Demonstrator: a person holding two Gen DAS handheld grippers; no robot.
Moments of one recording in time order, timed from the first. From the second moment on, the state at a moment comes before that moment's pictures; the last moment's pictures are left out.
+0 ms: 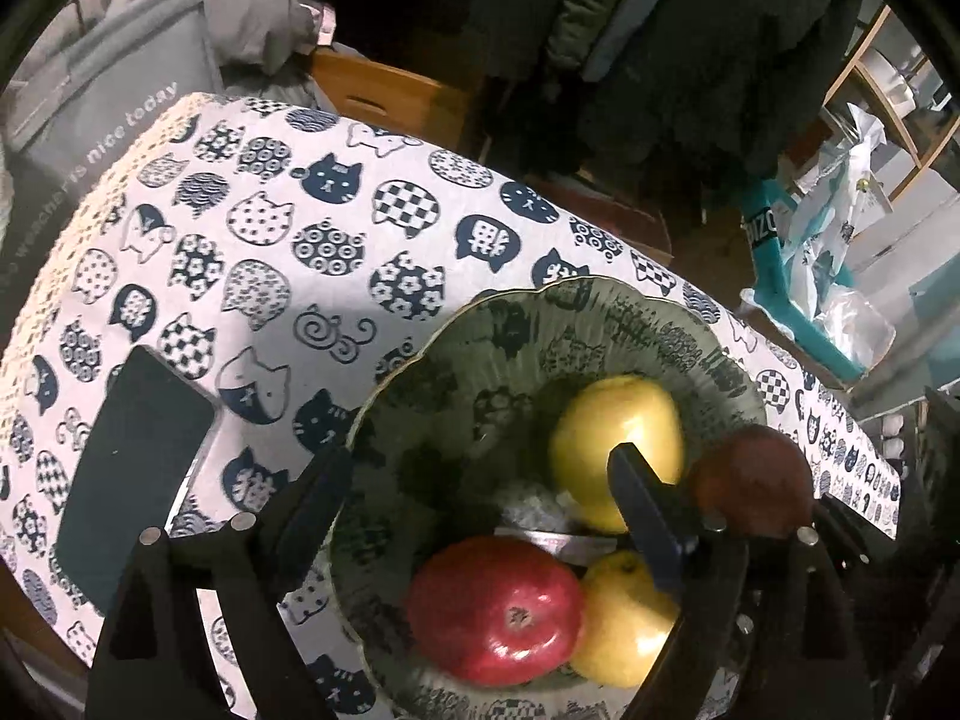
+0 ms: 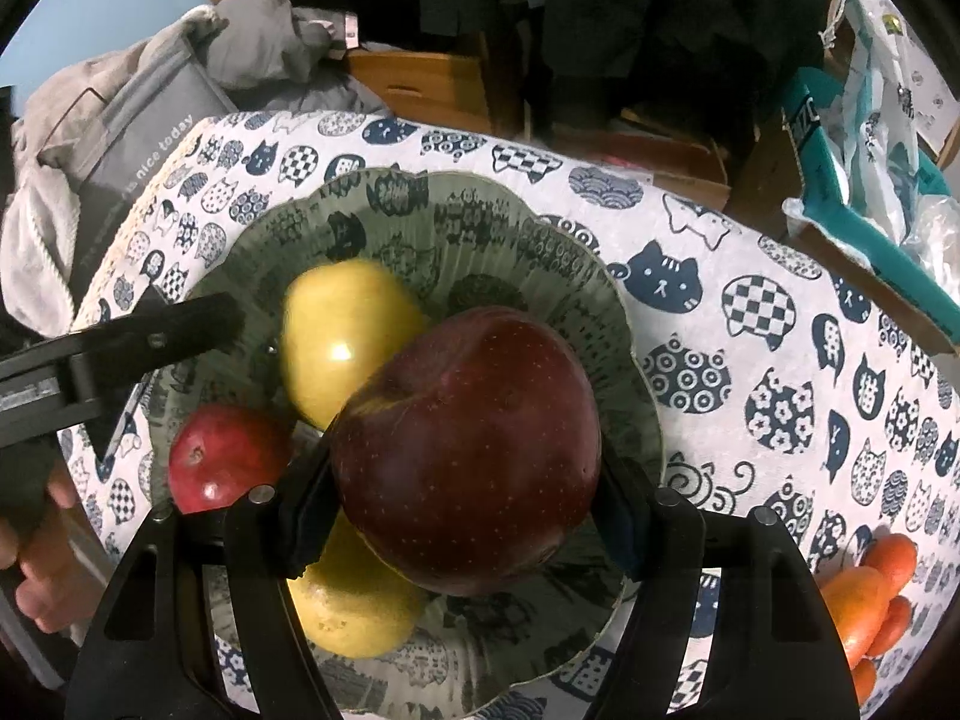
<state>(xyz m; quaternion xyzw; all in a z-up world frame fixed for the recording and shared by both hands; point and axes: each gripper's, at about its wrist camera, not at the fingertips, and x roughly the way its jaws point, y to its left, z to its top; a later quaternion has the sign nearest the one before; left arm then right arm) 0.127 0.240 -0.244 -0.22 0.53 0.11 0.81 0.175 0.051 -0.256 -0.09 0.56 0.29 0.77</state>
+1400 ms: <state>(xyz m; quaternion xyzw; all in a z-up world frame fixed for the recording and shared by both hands) 0.059 0.200 -0.146 -0.15 0.45 0.09 0.88 0.138 0.018 -0.154 -0.12 0.46 0.27 0.84</state>
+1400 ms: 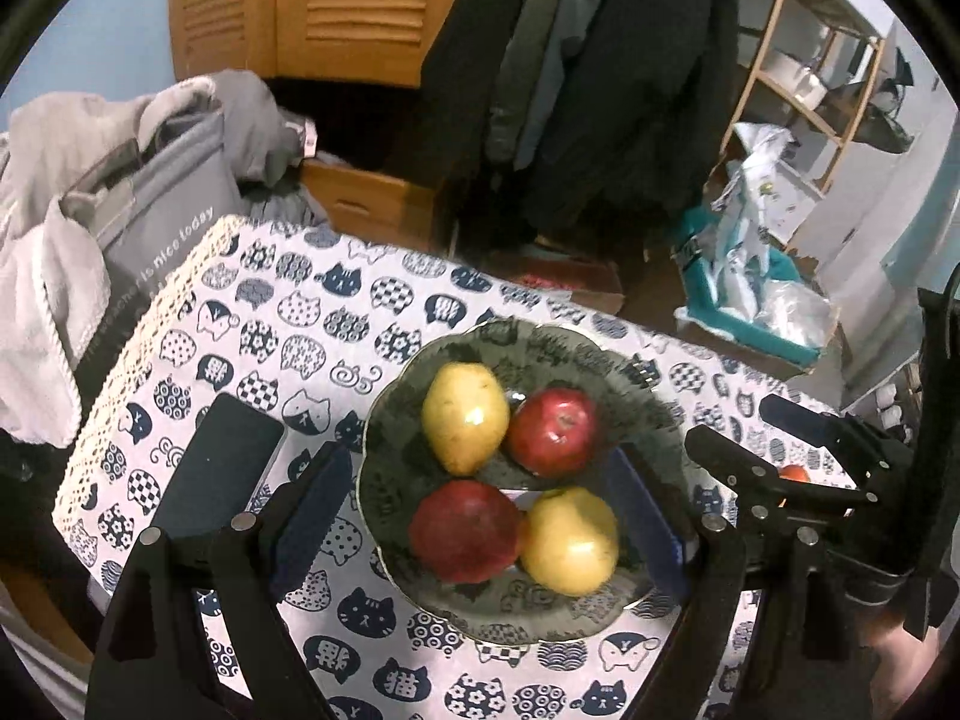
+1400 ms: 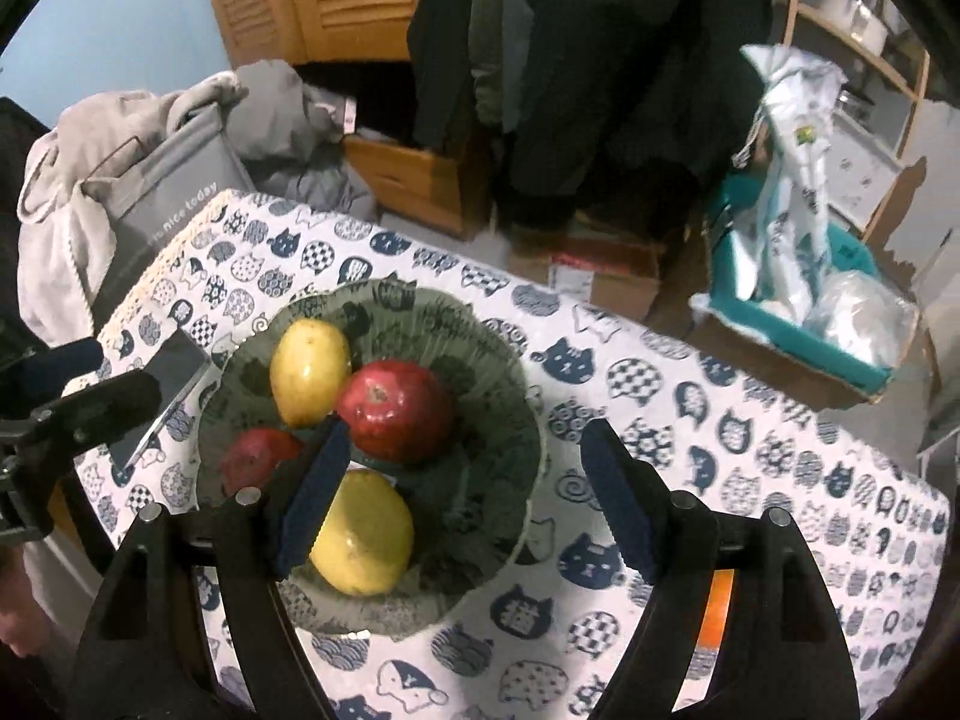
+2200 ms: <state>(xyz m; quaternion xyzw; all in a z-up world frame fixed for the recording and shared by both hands) 0.021 0.146 -0.073 -0.10 0.36 0.05 0.93 0.082 -0.068 -0.060 -0.10 0.37 0.26 0.89</state>
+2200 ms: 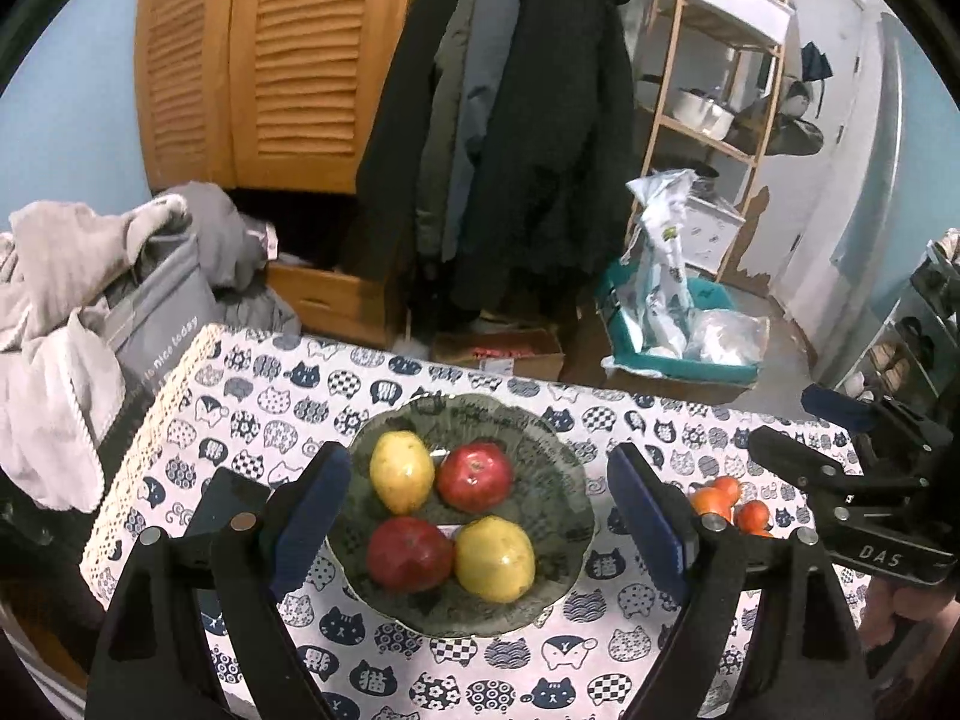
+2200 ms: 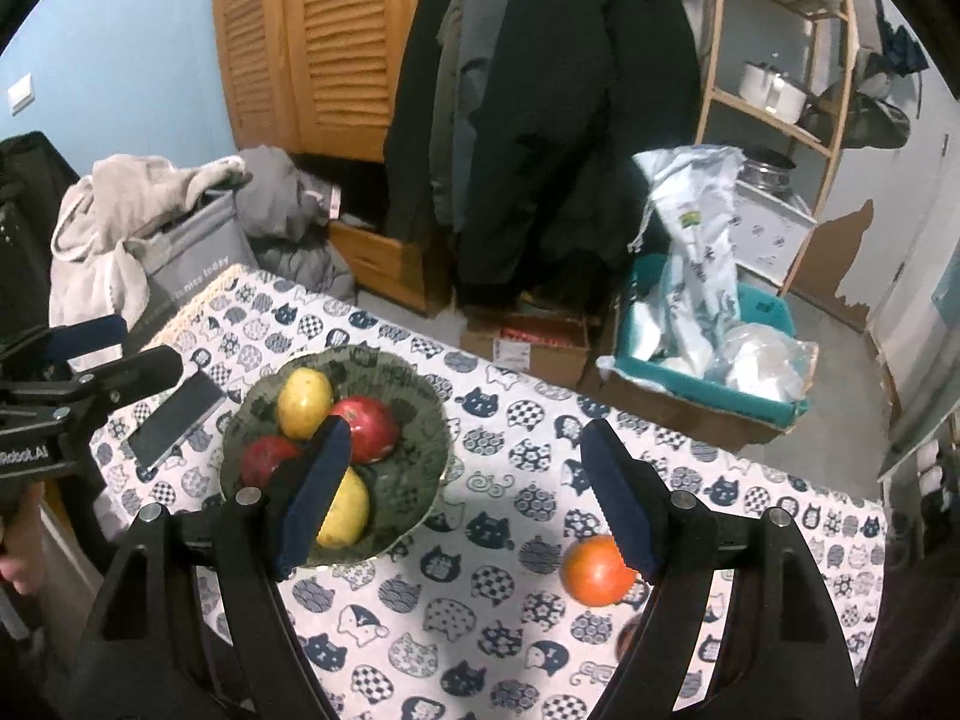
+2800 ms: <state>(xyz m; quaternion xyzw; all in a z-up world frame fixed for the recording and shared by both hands) 0.019 0.075 -0.049 -0.03 0.34 0.01 0.94 0.066 -0.161 -0.048 -0.08 0.35 0.20 0.91</state>
